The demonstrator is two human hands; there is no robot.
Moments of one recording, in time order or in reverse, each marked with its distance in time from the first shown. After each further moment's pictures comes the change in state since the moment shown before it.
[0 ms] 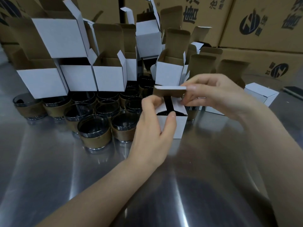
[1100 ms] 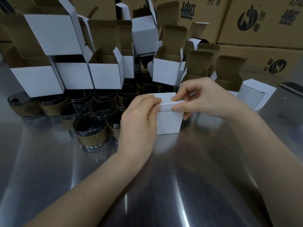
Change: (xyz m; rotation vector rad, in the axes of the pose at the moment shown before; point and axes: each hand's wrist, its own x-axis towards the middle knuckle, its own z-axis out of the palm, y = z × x) left_hand 0.012 -0.006 -0.008 0.281 0.187 0.163; right_hand 0.005 0.013 0.009 -0.339 -0.097 -0.114
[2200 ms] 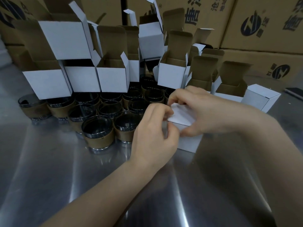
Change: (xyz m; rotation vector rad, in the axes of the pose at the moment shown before) left_hand -0.016 0.004 0.006 -0.175 -0.067 0.029; right_hand -0.011 -0.038 0.012 -0.631 -0.214 0.050
